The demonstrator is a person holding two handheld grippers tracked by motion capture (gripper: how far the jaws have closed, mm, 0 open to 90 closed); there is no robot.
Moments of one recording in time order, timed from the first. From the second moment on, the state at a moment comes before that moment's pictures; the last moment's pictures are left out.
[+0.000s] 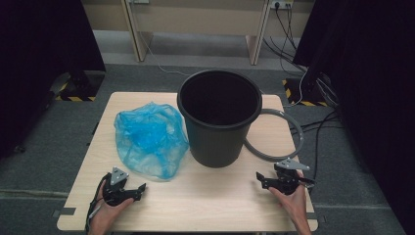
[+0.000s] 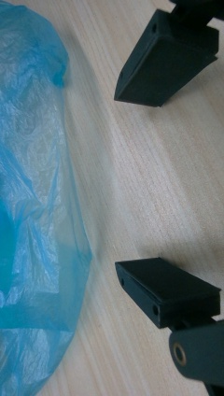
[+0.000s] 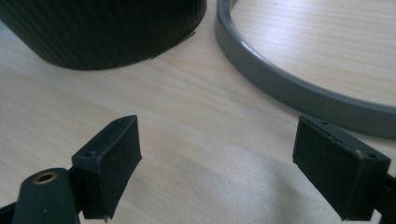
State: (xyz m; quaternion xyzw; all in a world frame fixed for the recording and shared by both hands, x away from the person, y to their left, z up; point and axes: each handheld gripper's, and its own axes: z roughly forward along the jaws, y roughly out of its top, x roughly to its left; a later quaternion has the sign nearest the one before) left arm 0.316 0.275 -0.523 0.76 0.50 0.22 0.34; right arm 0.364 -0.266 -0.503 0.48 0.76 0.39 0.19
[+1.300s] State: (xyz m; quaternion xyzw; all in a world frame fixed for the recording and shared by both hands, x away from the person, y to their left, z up) left arm 0.350 0.270 -0.470 0.72 0.51 0.21 0.42; right arm 0.357 -0.255 -0.515 0.47 0.80 0.33 0.19
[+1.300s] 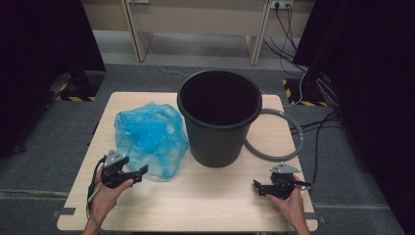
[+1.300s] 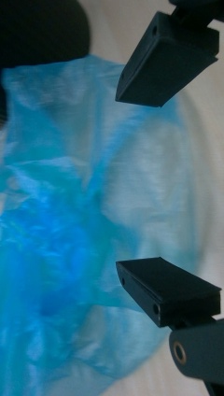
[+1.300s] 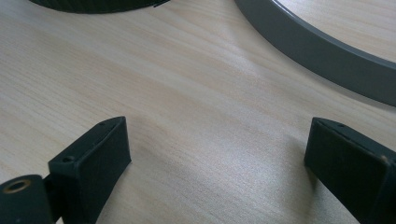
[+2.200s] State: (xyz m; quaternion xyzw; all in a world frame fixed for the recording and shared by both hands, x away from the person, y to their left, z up) left arm 0.489 0.229 -0.485 0.74 0.52 0.20 0.36; right arm 0.359 -0.255 -0.515 0.46 0.80 0.33 0.19
